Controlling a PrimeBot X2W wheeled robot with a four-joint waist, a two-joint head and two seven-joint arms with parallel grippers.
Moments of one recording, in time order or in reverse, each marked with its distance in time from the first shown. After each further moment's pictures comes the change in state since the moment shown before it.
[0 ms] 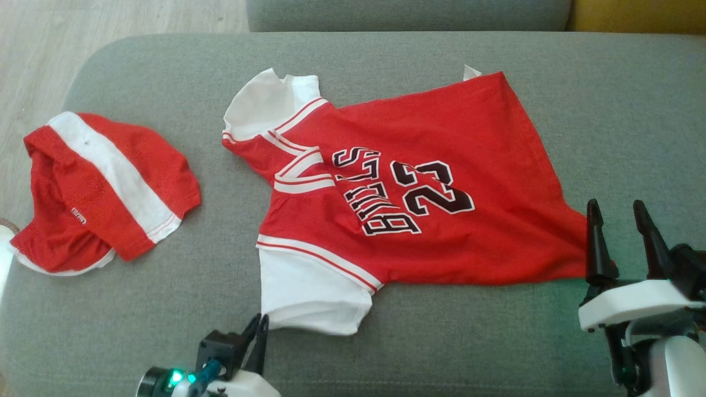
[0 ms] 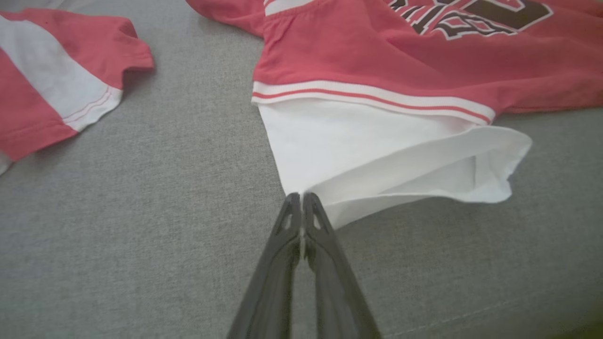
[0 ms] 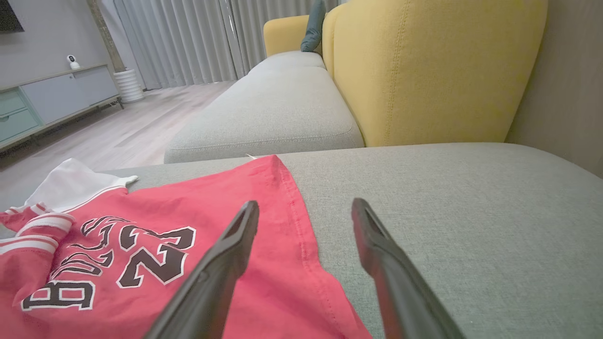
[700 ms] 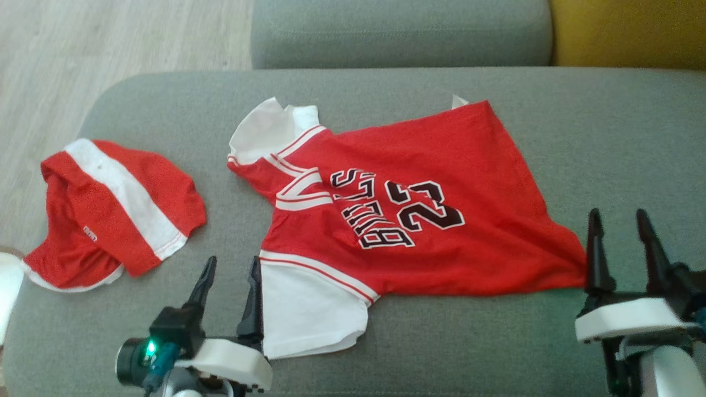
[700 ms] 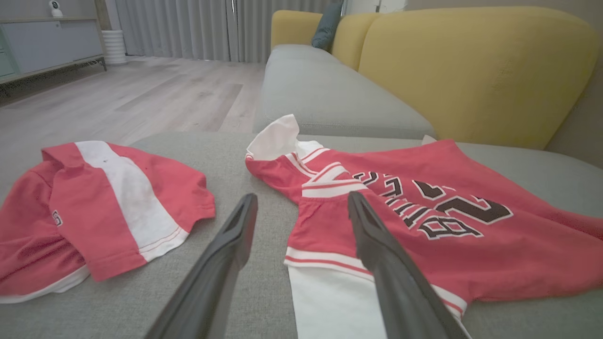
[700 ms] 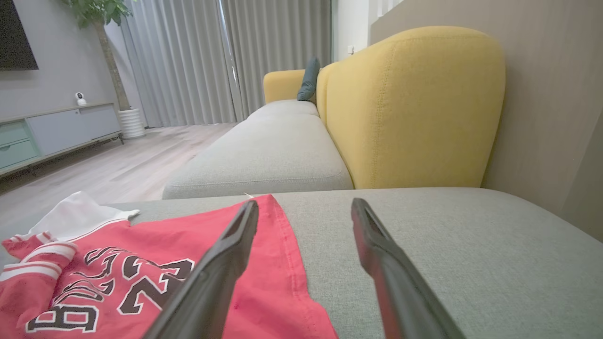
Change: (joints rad) left arm -0.031 -0.045 0.101 -0.108 -0.075 0.020 -0.160; right arm 0.008 0.000 -0.005 0.072 -0.041 0.000 -0.154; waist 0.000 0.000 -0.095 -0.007
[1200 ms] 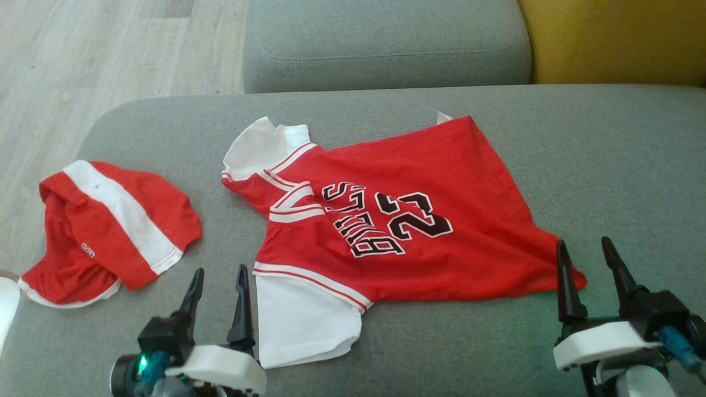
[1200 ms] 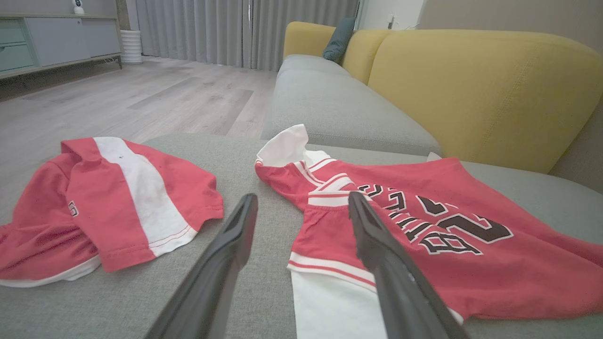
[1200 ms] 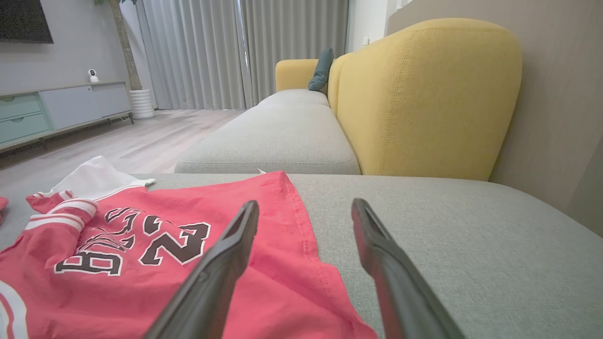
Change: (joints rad) left arm 0.029 -0.048 0.074 0.025 -0.013 -0.007 -0.007; right arm 0.037 0.000 0.069 0.089 -0.069 0.000 -0.050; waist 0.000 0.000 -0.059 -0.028
